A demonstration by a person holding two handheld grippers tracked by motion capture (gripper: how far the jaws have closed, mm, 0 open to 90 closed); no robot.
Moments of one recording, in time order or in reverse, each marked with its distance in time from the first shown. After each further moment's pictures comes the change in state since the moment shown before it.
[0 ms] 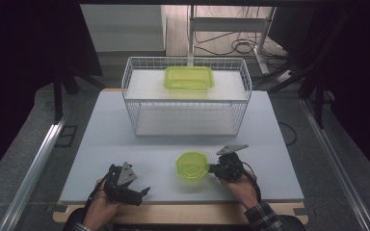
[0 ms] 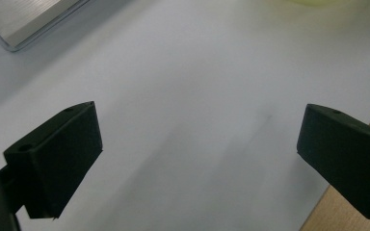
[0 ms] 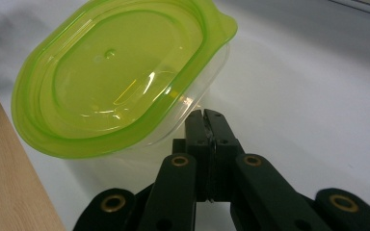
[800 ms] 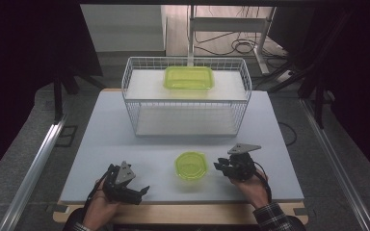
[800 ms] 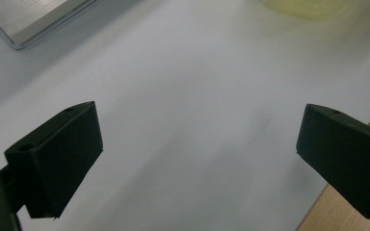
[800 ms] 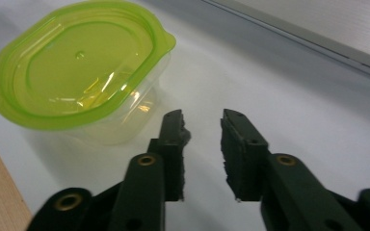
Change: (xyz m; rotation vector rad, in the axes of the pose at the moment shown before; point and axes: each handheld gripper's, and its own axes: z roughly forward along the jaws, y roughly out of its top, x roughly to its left) left arm 0.002 0.000 -0.004 -0.014 -0.004 -0.047; right arm -0.013 -0.007 -0.032 -0.070 -0.108 -0.063
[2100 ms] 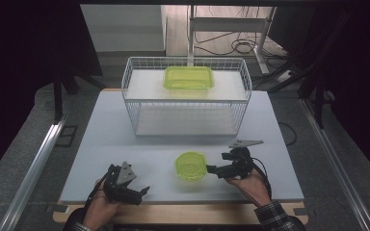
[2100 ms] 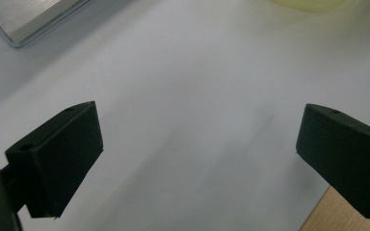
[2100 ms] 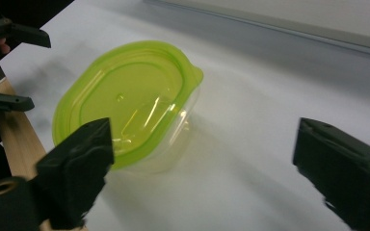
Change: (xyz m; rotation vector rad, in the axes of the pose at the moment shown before) left arm -0.001 -0.001 0.003 0.015 0.009 0.028; right arm -0.002 0.013 0.003 -0.033 0.148 0.182
